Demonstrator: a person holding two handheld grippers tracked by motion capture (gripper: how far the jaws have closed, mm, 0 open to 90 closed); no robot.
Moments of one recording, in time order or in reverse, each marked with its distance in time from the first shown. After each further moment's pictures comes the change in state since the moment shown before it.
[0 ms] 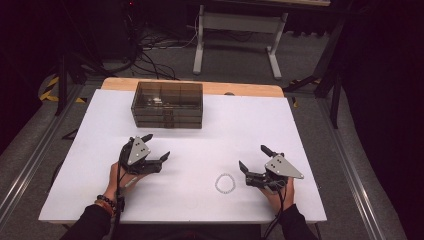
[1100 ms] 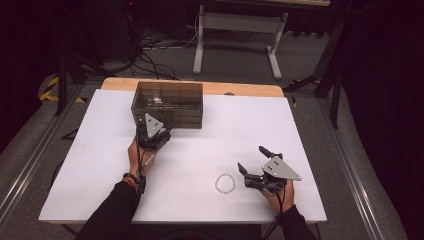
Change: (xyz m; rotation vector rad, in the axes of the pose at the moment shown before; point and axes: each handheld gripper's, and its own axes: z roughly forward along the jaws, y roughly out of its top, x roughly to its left) left arm 0.012 0.026 0.064 0.021 0.260 -0.104; right arm 0.006 0.002 -0.002 0.015 0.002 -0.068
